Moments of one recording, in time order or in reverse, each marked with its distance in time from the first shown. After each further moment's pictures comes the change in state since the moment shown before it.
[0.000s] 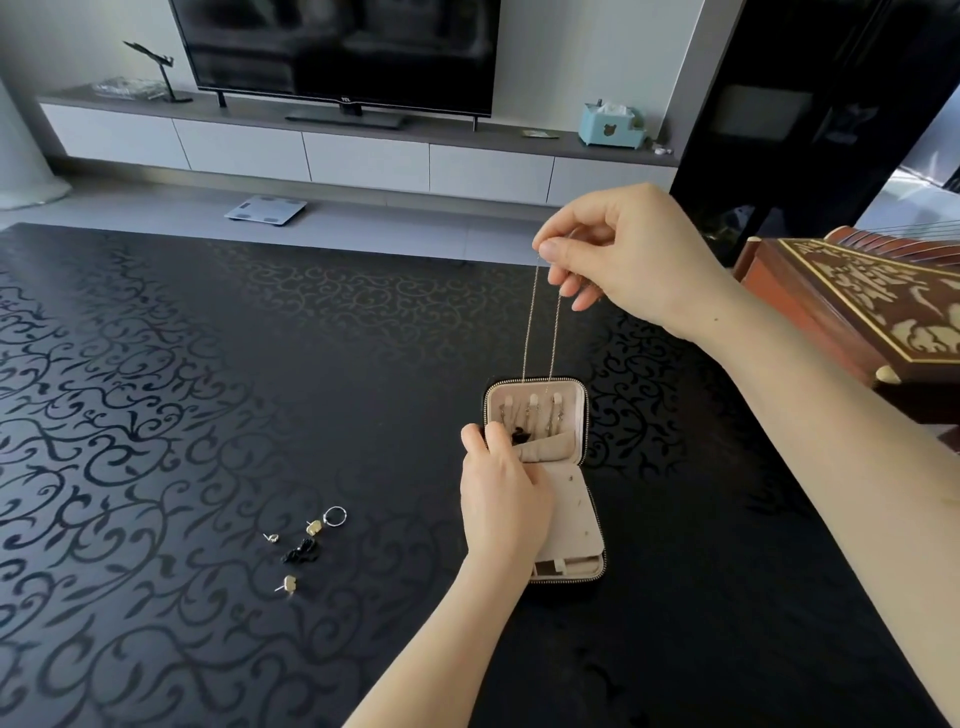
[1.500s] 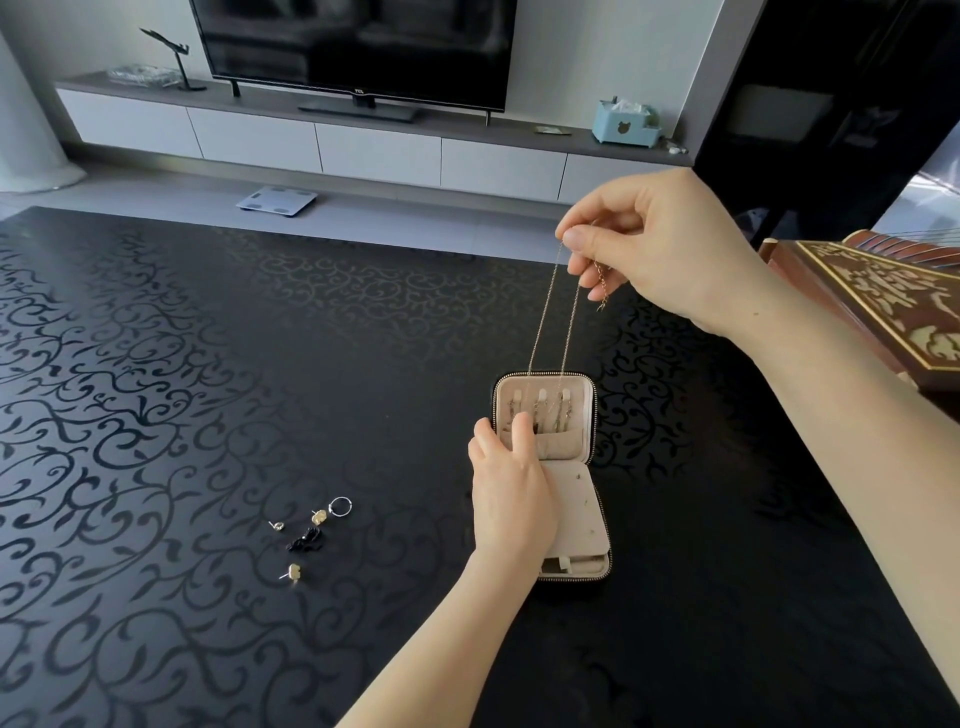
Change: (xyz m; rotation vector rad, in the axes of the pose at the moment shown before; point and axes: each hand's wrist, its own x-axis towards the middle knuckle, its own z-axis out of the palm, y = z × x) left_hand -0.003 0.002 0.003 0.128 -0.021 0.078; right_hand 0.000 0.000 -0.006 0.026 -0.017 -0.029
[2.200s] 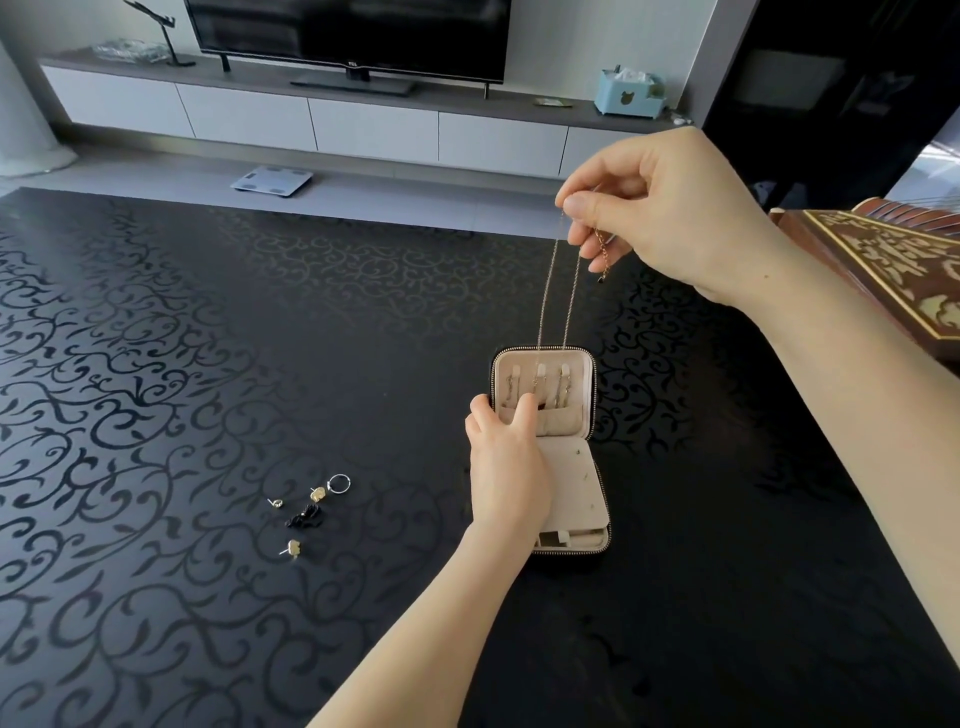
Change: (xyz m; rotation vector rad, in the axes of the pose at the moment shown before) left_hand 0.002 -0.001 -0.003 0.002 -0.051 -0.008; right_hand -0.001 0.003 -0.001 0.011 -0.012 -0.009
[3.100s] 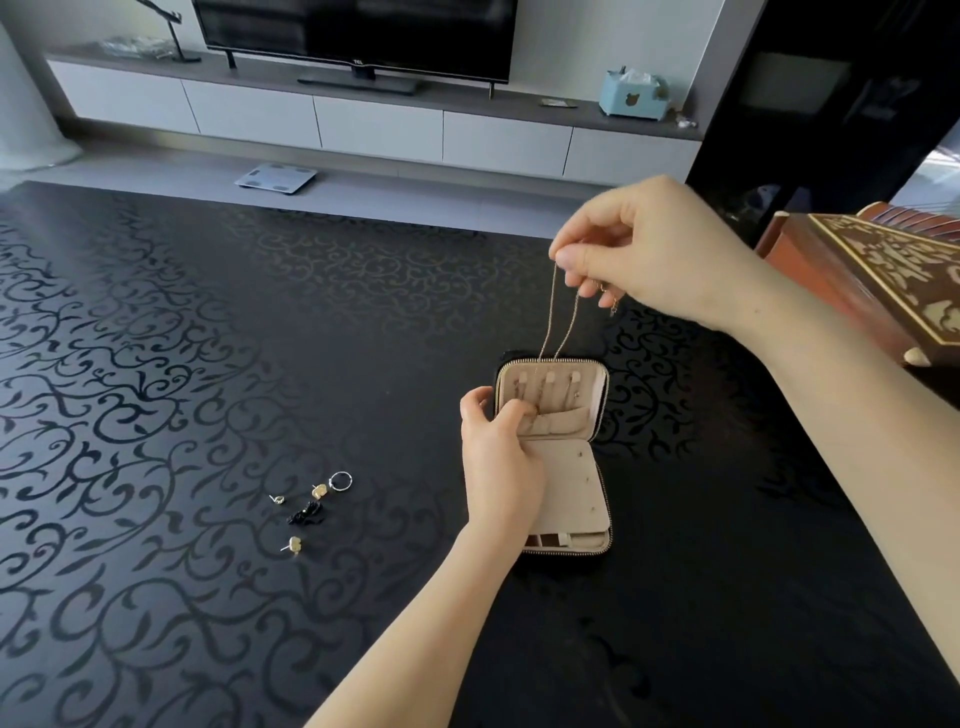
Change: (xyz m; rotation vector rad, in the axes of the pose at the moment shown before) left_hand 0.000 -0.009 -0.004 -0.329 0.091 -0.008; right_hand -0.013 0.005 0.008 -0.128 -0.126 0.043
